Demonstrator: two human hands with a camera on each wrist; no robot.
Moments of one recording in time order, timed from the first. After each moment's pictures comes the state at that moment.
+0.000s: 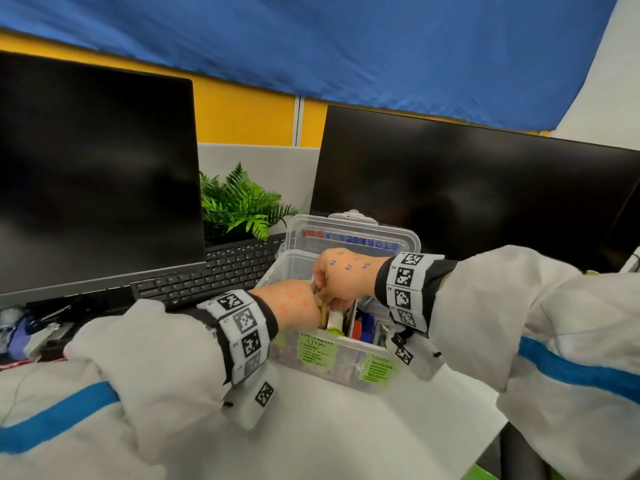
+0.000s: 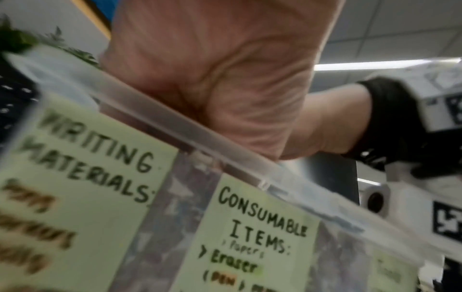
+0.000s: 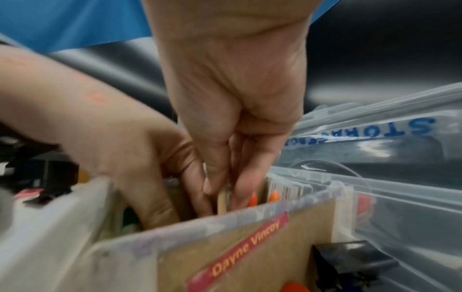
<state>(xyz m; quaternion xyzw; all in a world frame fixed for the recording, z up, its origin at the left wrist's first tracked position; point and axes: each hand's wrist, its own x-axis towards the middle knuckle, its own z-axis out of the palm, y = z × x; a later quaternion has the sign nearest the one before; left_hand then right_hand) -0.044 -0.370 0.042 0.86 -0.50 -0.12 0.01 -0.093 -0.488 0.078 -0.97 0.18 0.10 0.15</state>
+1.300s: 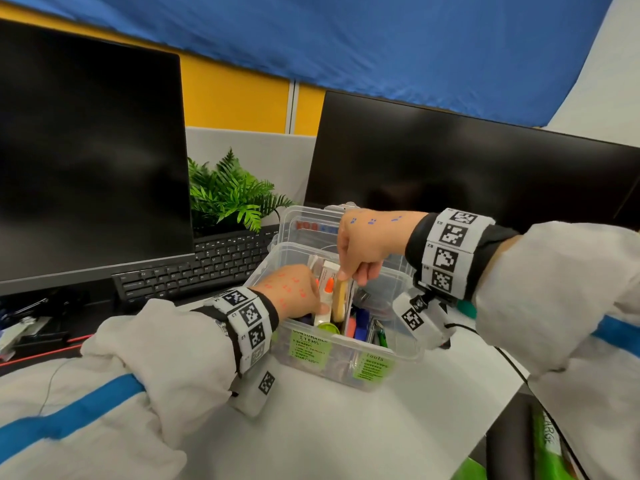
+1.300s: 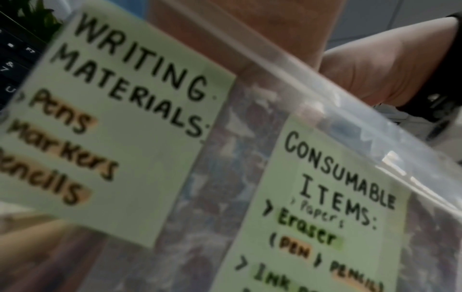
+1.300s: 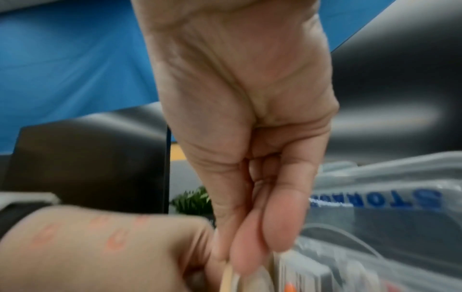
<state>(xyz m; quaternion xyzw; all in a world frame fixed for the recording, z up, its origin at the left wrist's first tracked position) -0.020 -0.393 0.019 0.86 -0.44 -0.16 0.21 -0.113 -0.499 0.141 -0.95 0.22 0.15 0.14</state>
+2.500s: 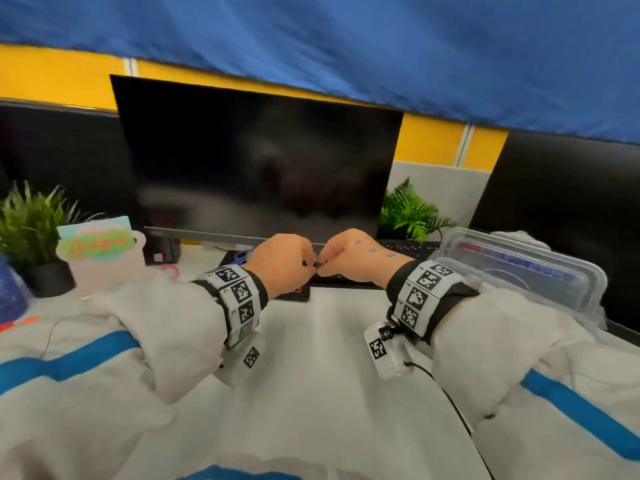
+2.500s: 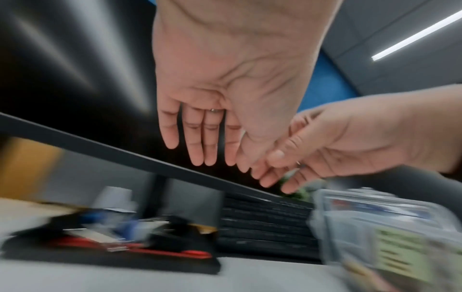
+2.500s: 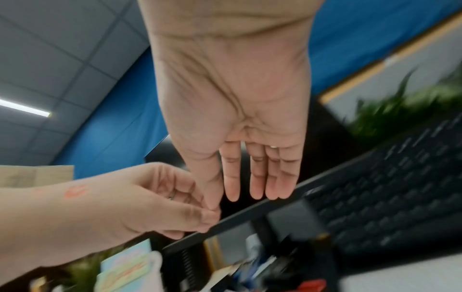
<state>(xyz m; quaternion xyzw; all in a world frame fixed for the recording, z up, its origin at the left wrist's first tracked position) -0.011 -0.131 0.052 0.95 -0.24 0.10 0.18 -0.047 -0.286 0.082 -0.97 -0.02 -0.03 0.25</state>
